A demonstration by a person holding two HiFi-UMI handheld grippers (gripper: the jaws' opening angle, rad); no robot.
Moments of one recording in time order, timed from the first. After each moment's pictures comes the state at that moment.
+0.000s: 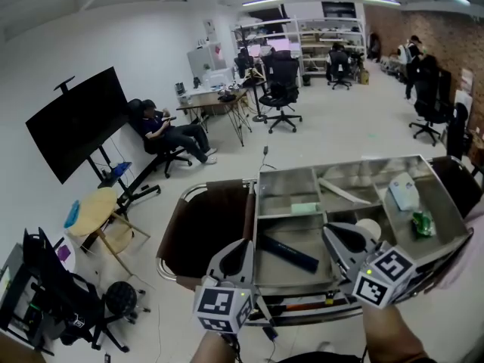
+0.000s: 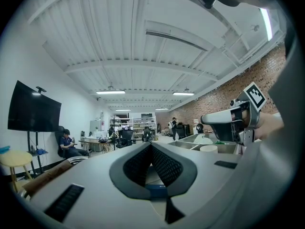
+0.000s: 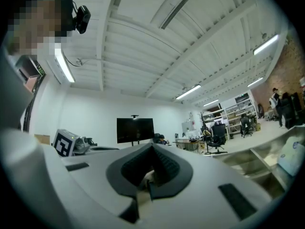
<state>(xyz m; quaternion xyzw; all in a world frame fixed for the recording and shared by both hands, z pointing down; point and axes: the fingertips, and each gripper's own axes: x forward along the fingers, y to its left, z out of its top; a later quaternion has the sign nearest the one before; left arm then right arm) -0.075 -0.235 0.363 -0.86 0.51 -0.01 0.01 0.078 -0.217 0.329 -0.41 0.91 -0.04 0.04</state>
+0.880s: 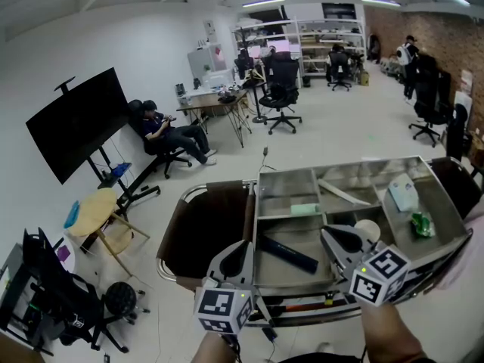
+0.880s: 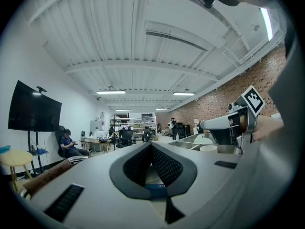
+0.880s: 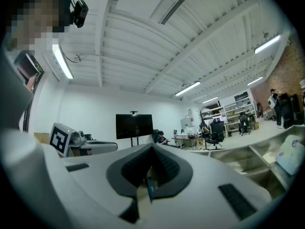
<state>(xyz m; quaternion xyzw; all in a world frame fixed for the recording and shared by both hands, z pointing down) -0.074 -0.234 0.363 -0.86 0.51 -0.01 0.00 0.079 -0.225 0.344 -0.42 0.91 -0.05 0.02</state>
